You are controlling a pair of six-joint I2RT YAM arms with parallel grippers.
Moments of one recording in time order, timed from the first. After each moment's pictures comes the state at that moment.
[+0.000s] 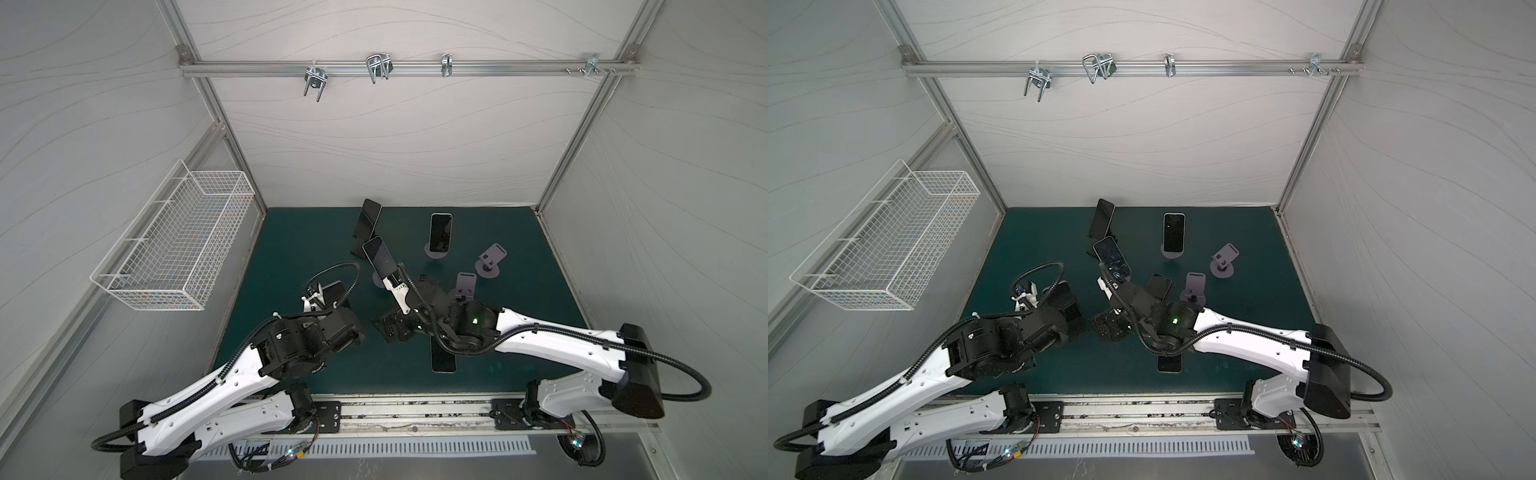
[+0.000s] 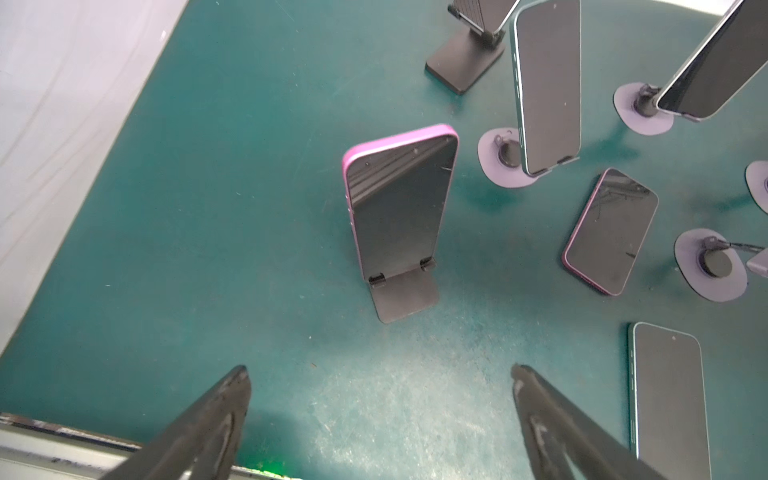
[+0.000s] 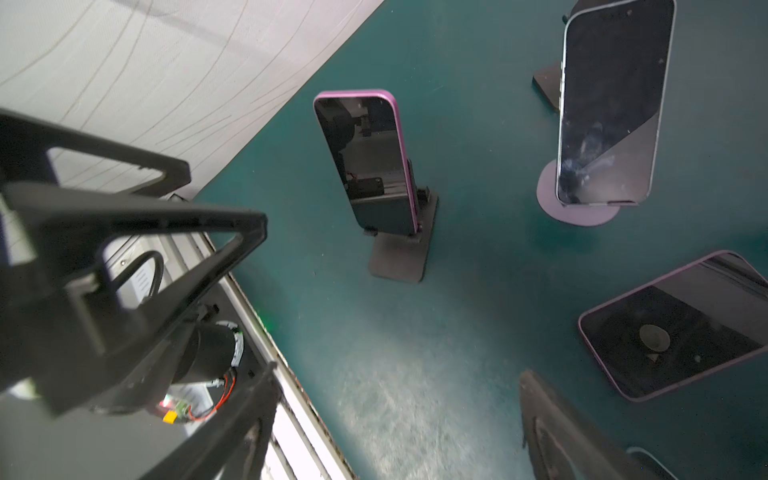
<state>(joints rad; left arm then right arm) -1.00 0.82 0.97 -1.34 -0.70 -1.12 1.24 1.40 1.15 -0.38 0.13 0.44</state>
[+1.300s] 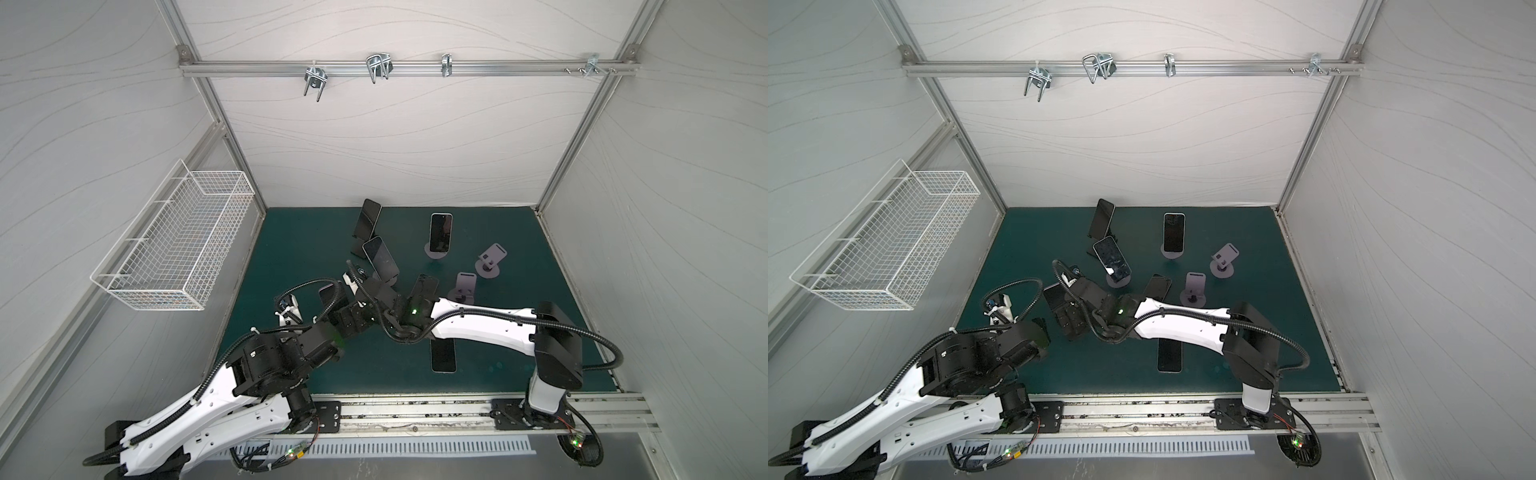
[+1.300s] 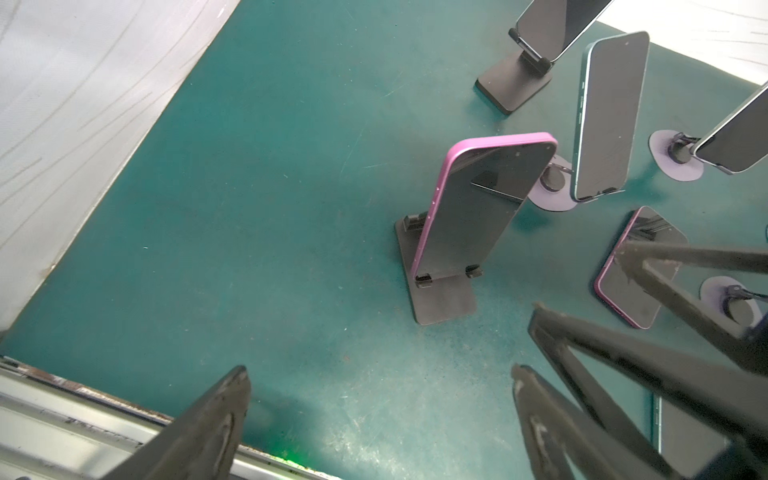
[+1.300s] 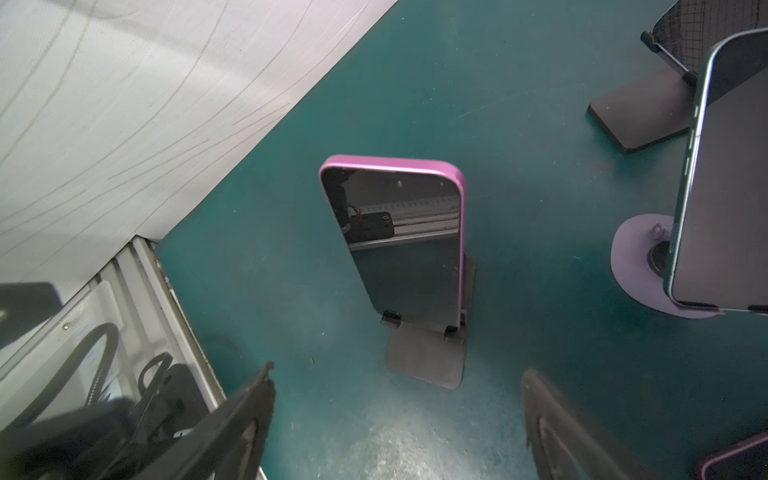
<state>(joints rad) -1.00 0.66 0.89 -1.47 -0.74 -1.27 1.26 1.80 1.41 -0.25 0.17 0.44</state>
